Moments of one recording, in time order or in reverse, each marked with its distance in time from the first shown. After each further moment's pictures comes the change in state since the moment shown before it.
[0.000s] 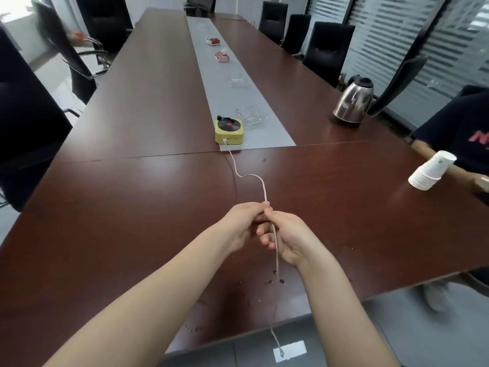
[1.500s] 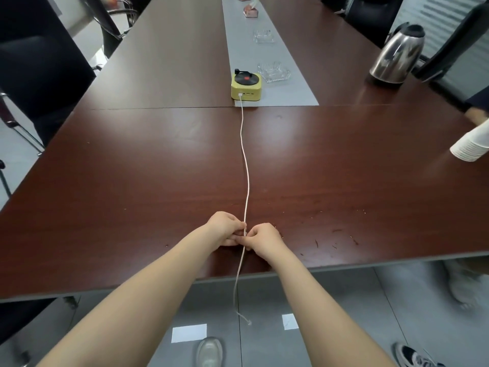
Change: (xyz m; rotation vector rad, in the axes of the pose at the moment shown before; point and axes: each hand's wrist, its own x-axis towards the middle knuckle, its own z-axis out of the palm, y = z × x) left_hand -0.015 -0.120 -0.035 0.396 0.420 -0.285; right_hand 0.044 0.152 -0.042 -0.977 -0.050 -0.016
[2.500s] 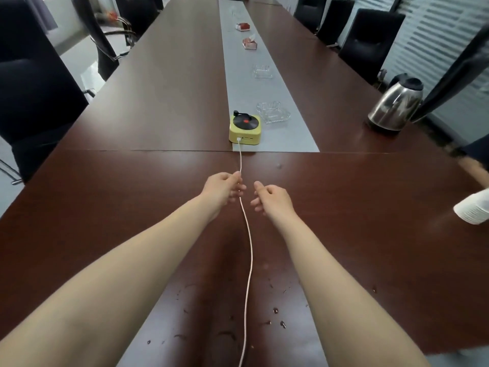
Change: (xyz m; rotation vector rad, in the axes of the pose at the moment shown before) left_hand 0.081 0.192 -0.062 -0.266 0.104 0.372; right_hand 0.132 -0.126 -0.132 0.361 0.282 -0.140
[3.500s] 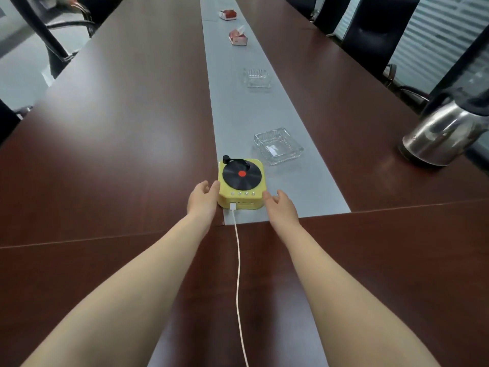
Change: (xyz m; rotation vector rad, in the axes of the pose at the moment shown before) left_hand 0.331 0.037 -0.002 0.175 0.238 -0.042; right_hand 0.320 -0.025 0.011 -0.059 0.073 0.174
